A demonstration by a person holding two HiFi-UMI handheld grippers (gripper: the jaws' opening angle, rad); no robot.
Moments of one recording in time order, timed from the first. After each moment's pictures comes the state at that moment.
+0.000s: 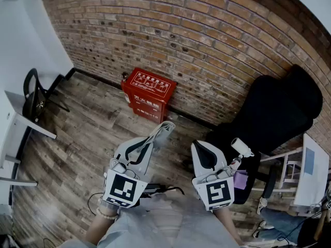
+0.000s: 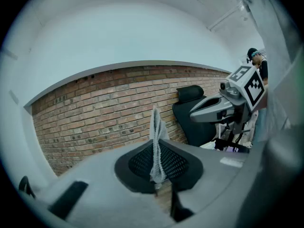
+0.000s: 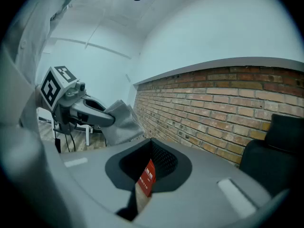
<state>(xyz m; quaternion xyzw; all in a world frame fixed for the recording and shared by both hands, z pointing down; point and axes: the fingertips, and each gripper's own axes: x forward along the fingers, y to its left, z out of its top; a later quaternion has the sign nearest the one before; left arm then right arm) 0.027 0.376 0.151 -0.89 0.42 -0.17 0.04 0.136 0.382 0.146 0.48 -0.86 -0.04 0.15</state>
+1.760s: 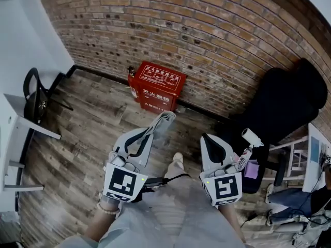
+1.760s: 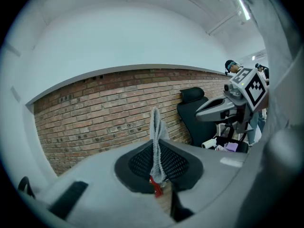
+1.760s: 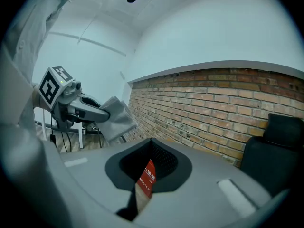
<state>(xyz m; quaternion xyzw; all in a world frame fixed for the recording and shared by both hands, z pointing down) -0.064 0.363 0.154 -0.90 0.41 -0.16 0.05 0.073 0.379 0.157 0.53 -0.83 -0.03 0.16</state>
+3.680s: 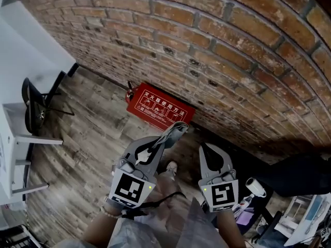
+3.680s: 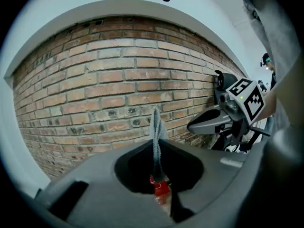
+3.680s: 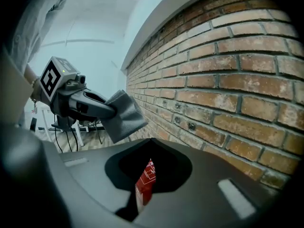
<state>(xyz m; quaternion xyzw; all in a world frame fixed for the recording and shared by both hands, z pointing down) 0.029 0.020 0.230 -0.89 0.41 -0.21 -0.05 0.129 0.022 0.251 0.45 -0.87 0.06 0.18</state>
